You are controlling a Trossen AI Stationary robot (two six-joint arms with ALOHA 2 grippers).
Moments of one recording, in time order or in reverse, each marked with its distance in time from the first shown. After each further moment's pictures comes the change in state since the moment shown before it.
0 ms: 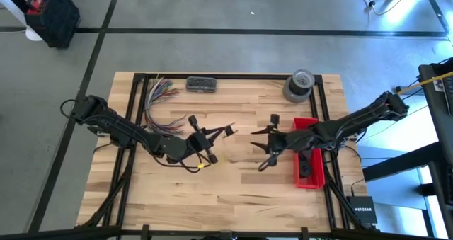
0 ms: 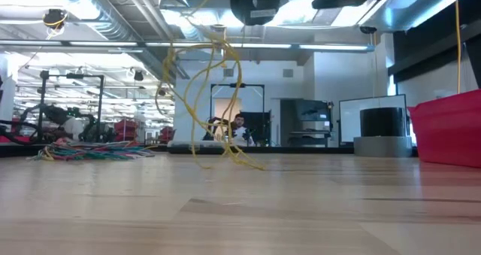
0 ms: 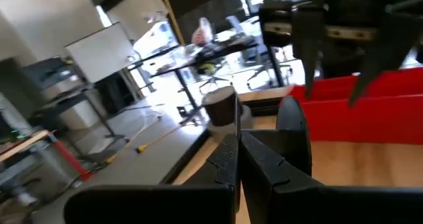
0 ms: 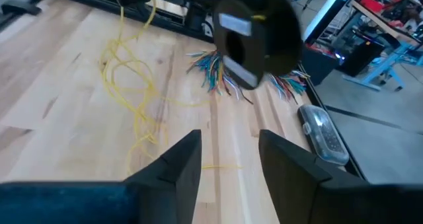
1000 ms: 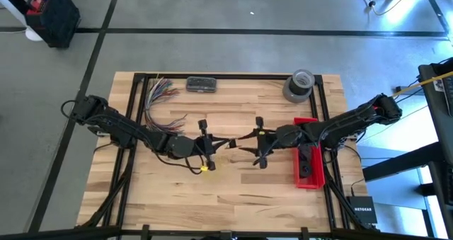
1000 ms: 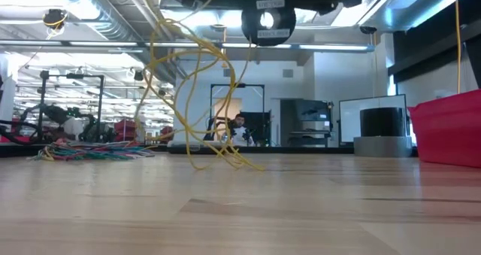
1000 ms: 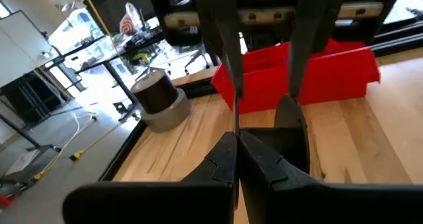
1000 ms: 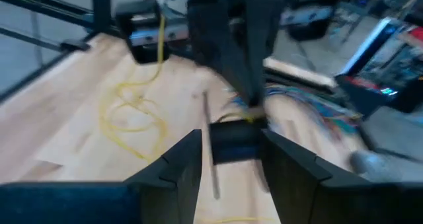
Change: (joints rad) left arm 0.038 0.010 -0.004 -0.149 0.295 -0.074; right arm -0.108 0.173 -0.020 0.328 -0.284 -0.078
